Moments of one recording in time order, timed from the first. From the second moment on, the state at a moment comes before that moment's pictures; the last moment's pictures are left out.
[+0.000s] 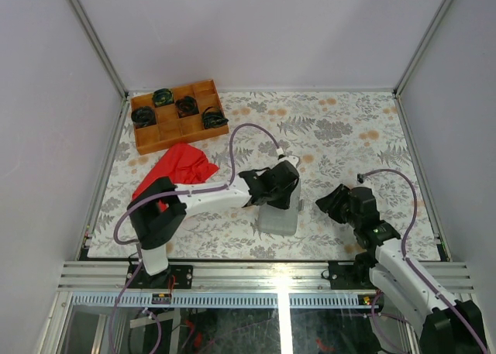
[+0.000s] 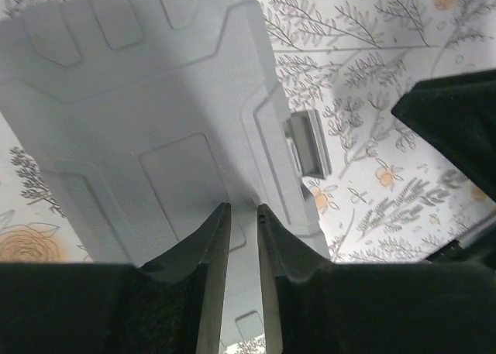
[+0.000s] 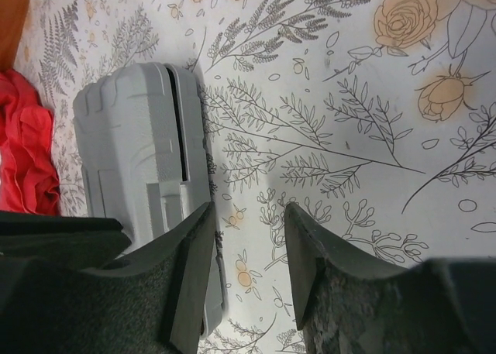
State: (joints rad) left arm -1.02 1.80 1.23 -0.33 -0.07 -0.62; right arm 0.31 0.66 0.19 -0.17 -0.04 0.86
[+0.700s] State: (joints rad) left arm -1.04 1.91 1.34 -0.39 -0.18 -0.52; right arm 0.31 0.85 0.19 -0.12 -0.13 0.83
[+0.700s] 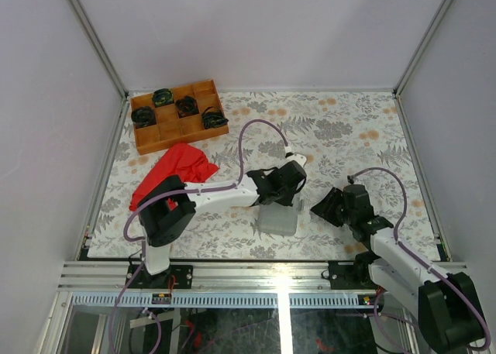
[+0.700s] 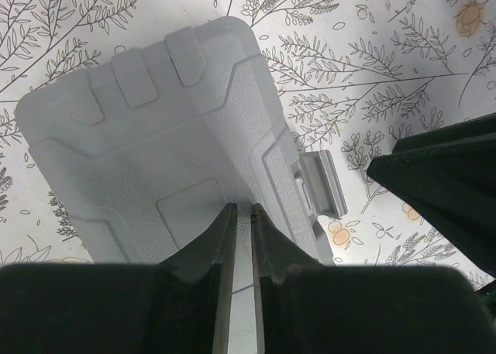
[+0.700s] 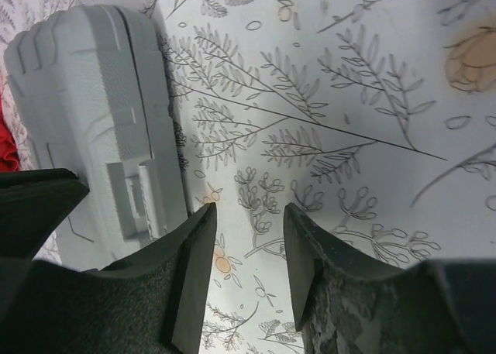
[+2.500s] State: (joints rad) left arm -1.00 1.70 1.22 -0.34 -0.13 -0.56; right arm 0.31 1.01 0.18 0.18 -0.40 0.82
